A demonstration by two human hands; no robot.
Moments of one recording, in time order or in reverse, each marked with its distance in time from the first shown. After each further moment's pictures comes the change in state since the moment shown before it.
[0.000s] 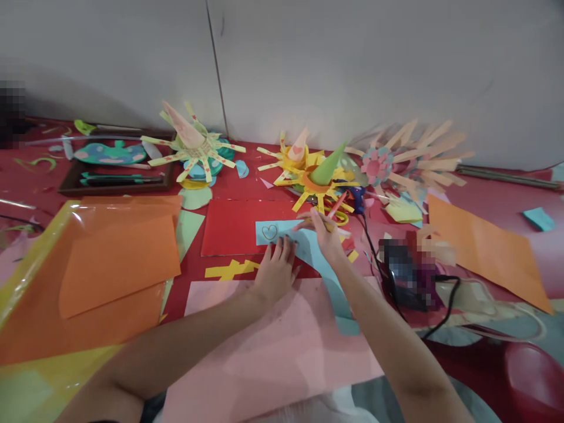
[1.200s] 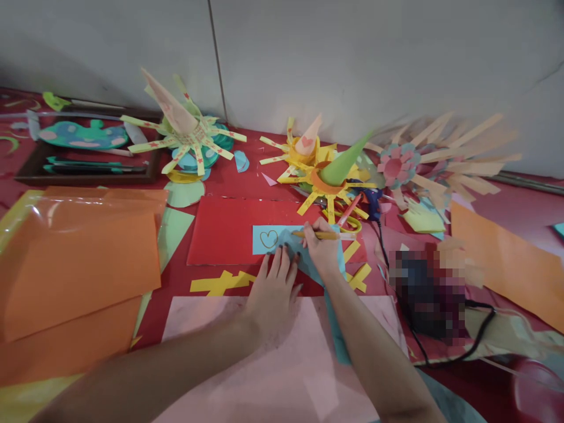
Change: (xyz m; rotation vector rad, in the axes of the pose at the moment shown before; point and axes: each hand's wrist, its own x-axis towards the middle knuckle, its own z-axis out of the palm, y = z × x) left_hand -0.009 0.001 0.011 -0.035 0.032 -0.010; right_hand 0.010 0.028 0.017 -0.193 0.188 -0.008
